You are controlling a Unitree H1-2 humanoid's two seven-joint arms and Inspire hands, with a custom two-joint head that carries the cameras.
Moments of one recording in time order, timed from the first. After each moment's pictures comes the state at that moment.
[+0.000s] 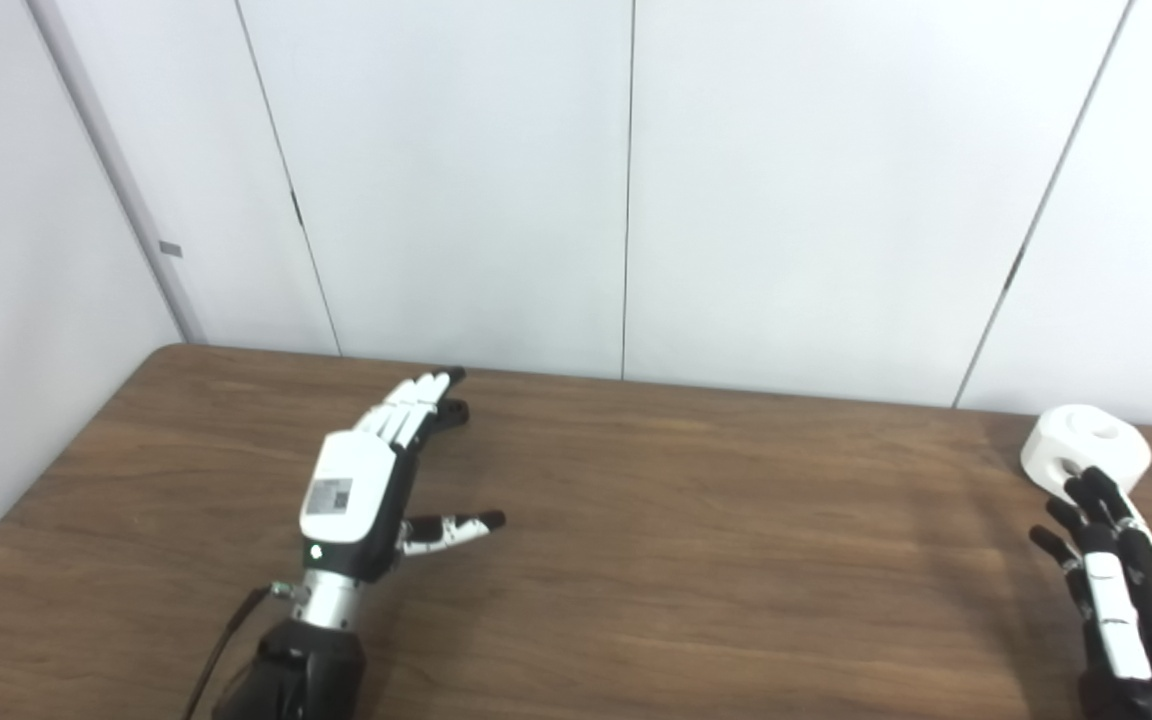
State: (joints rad) left arm -0.25 0.35 -0.07 0.31 0.92 -0.31 0.59; right arm -0.10 -0.12 -0.19 0.05 0.18 -0.17 -0.03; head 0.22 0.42
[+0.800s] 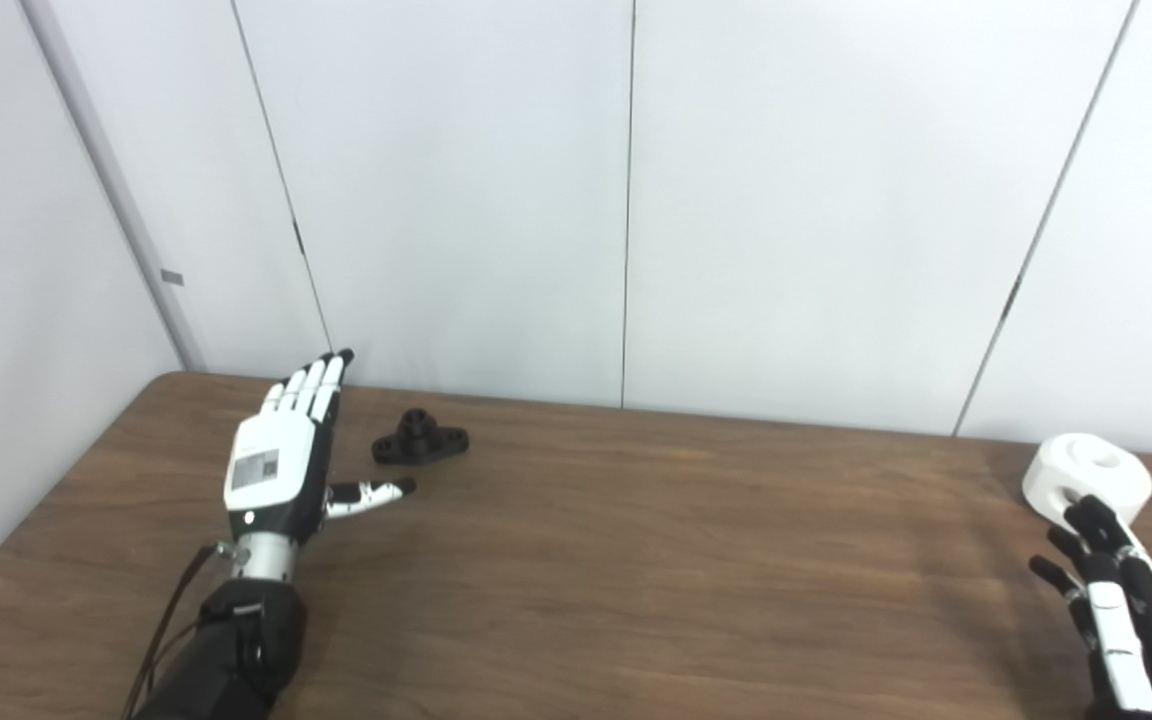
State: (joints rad) left arm -0.45 0.46 -0.08 0.67 0.75 -0.18 0.59; right arm -0.10 -0.12 -0.20 0.05 0.16 -0.18 -0.03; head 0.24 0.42
